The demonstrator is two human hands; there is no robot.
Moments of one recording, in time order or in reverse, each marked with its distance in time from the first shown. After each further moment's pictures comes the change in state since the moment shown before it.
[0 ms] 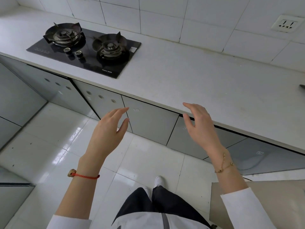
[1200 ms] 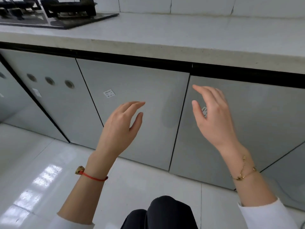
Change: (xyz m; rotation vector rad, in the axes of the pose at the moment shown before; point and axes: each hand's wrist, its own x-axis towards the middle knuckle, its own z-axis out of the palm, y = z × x) left_hand 0.065 -0.163 0.410 -0.010 0.277 0.394; right_hand 0.008 0.260 0.304 -0.116 0.484 -0.217
